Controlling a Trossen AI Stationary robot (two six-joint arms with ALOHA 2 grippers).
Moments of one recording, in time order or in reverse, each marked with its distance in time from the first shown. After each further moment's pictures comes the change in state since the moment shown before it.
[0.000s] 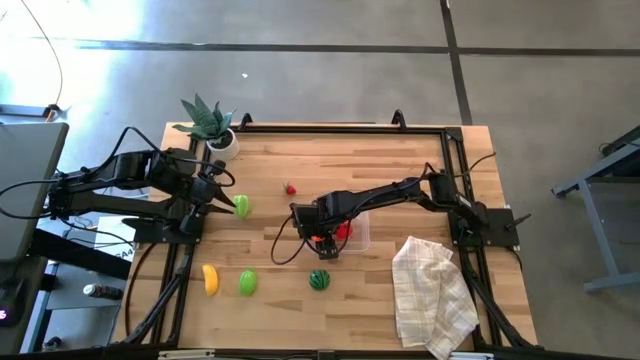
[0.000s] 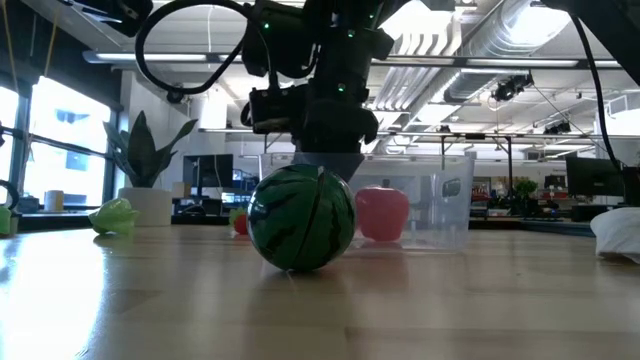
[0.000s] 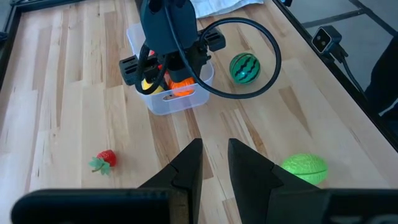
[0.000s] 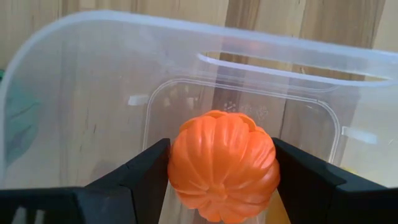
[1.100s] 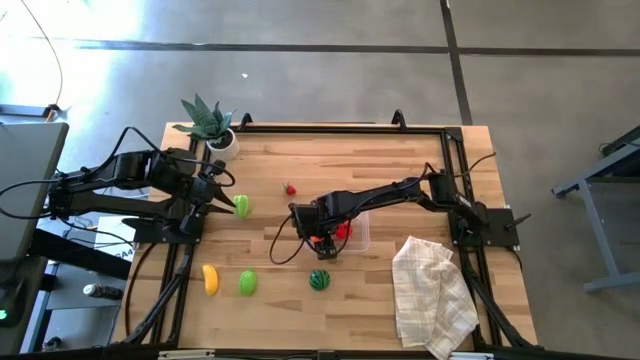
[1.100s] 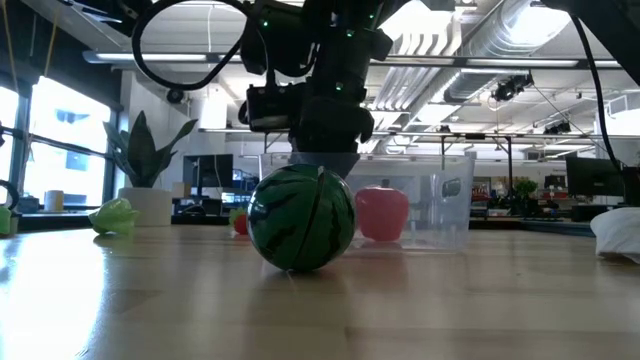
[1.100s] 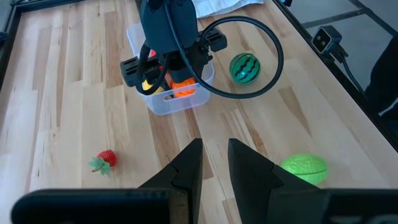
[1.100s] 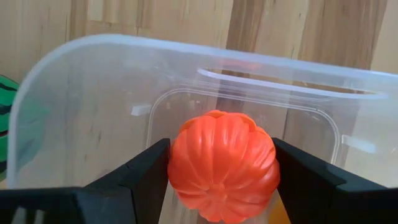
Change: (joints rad) left arm 0.000 0.000 0.000 0.000 0.000 0.000; right arm 0.000 0.000 0.000 0.023 -0.012 0.000
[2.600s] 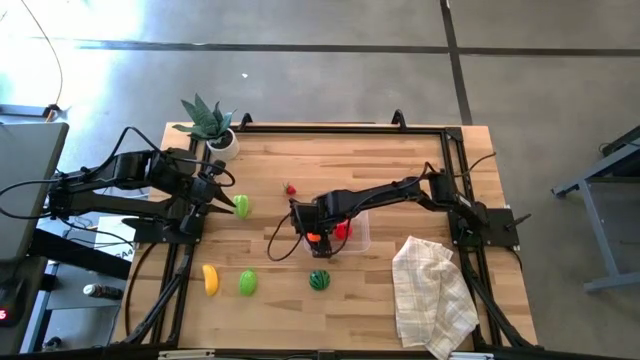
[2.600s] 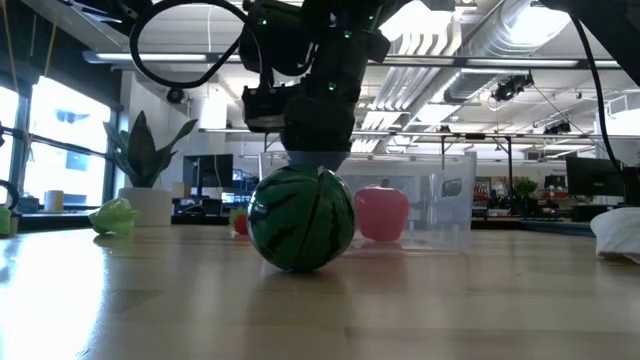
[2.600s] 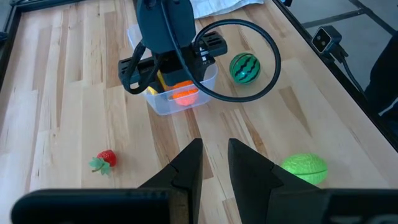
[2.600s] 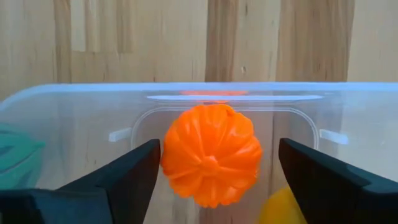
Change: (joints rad) left arm 0.000 0.000 0.000 0.000 0.000 0.000; right arm -0.007 0.000 0.000 0.032 0.020 0.113
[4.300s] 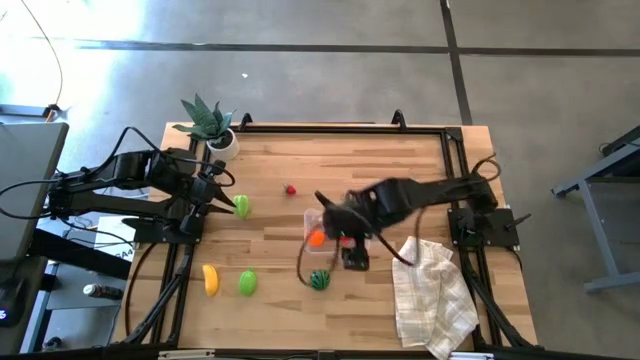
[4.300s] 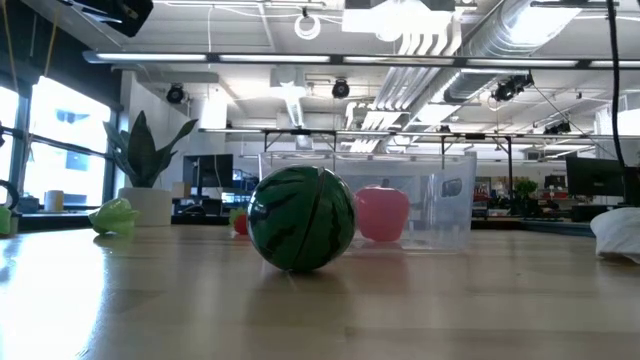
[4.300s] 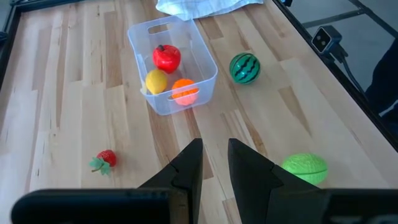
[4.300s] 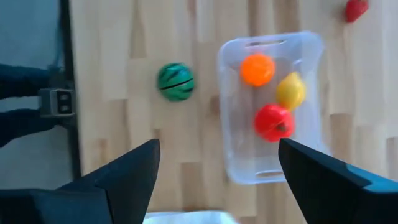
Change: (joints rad) left arm 0.000 0.000 0.000 0.000 0.000 0.000; right arm 0.224 -0.262 0.481 -0.694 0.094 0.303
